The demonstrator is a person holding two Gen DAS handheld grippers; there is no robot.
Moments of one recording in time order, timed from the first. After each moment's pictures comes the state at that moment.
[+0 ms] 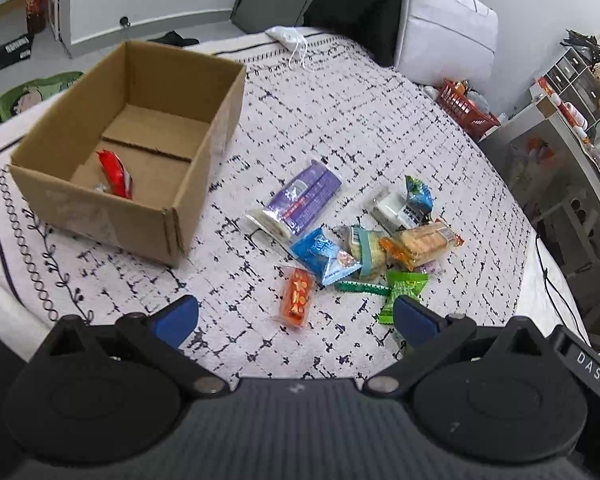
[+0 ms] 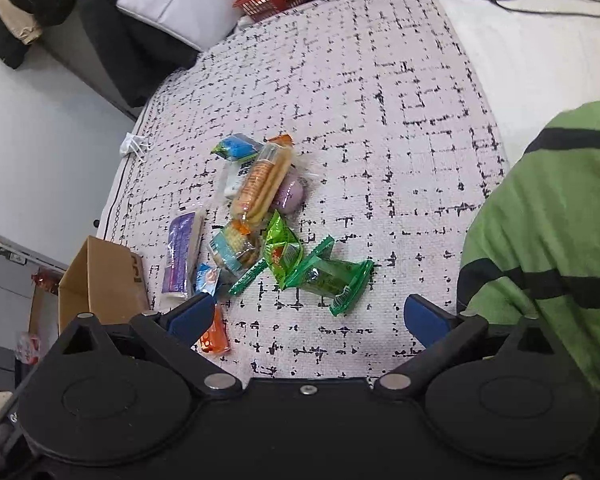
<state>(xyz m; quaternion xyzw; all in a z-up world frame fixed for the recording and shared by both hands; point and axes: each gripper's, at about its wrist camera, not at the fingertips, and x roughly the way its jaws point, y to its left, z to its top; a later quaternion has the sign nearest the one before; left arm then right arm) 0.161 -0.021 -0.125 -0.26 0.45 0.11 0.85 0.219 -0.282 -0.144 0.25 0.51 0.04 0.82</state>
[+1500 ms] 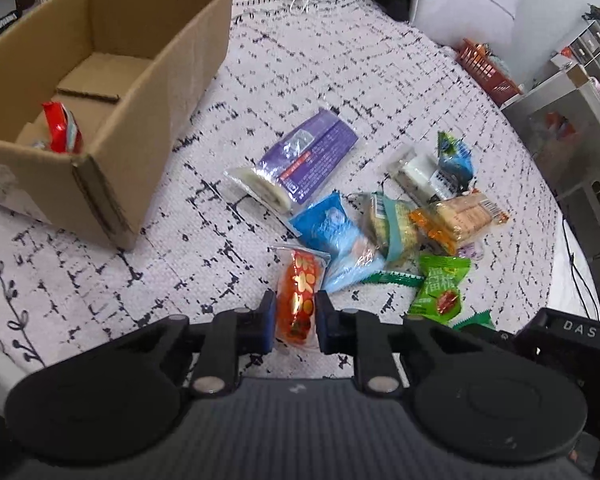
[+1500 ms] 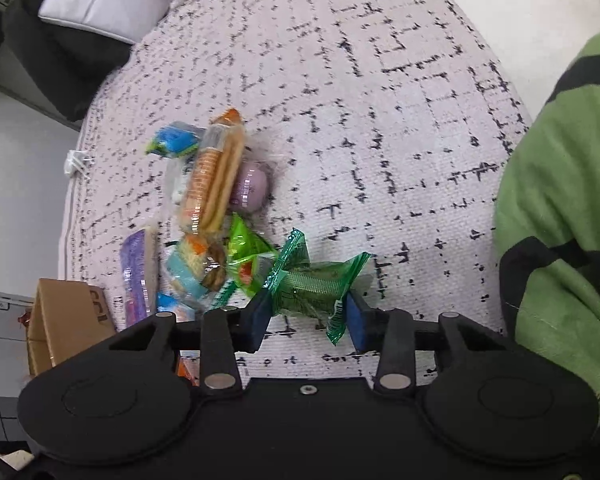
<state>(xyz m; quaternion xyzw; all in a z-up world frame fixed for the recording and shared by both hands) 0.202 -0.028 -0.191 -0.27 0.48 0.10 0.83 0.260 -0.265 -0.192 0.29 0.54 -0.01 0.79</state>
